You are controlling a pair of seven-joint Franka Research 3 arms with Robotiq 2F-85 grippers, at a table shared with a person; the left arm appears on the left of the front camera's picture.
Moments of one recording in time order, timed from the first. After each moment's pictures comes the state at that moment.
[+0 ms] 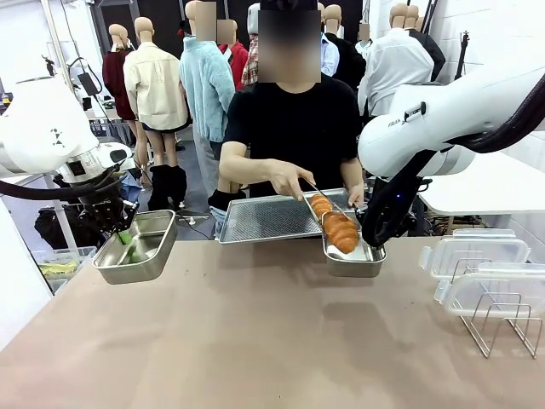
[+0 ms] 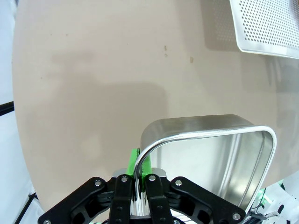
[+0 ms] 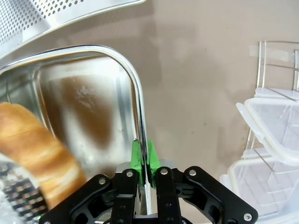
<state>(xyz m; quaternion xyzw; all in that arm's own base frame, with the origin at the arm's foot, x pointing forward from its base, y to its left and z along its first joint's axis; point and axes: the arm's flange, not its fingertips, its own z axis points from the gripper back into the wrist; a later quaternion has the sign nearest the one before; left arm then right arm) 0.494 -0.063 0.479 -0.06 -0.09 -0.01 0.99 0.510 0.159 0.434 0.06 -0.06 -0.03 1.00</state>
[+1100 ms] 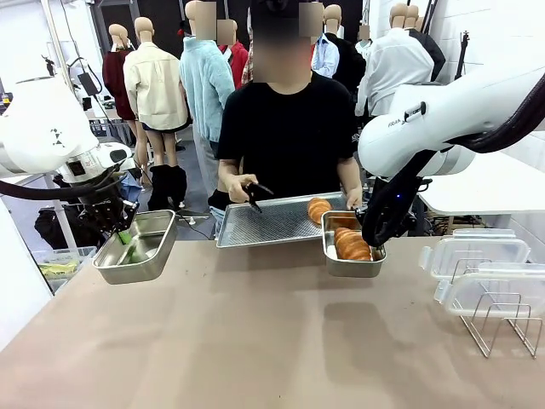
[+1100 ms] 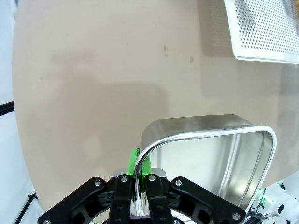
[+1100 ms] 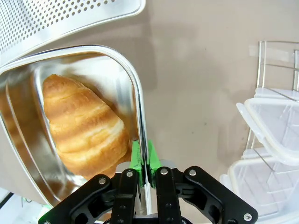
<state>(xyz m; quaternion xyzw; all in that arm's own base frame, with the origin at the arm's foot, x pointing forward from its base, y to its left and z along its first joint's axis) 0.494 -0.063 0.479 -0.06 -0.09 -0.01 0.99 0.510 0.159 0.434 0.06 -0.06 -0.03 1.00</state>
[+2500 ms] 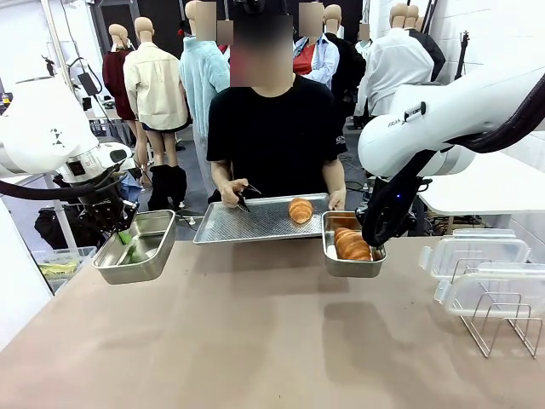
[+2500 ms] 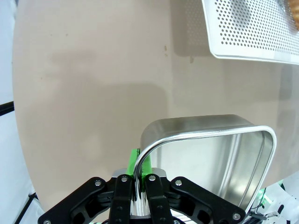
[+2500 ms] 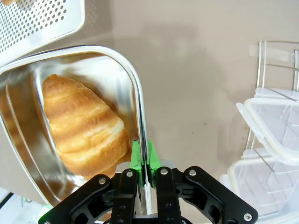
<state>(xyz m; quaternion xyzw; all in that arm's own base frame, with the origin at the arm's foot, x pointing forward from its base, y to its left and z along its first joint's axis) 0.494 -0.063 0.479 -0.06 -0.09 -0.01 0.99 0.510 0.159 0.434 0.06 -0.06 -0.03 1.00</state>
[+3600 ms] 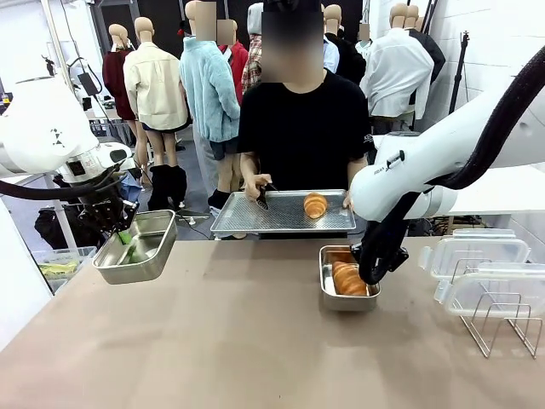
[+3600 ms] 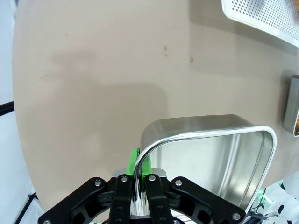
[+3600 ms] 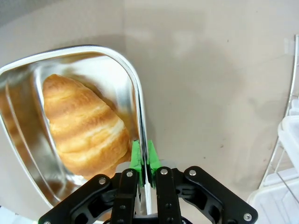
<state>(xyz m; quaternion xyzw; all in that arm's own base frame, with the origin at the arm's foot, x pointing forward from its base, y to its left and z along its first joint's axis) 0.494 -0.063 0.479 -0.06 -0.09 -0.01 0.99 0.517 0.168 0.344 0.05 -0.03 -0.03 1.00</state>
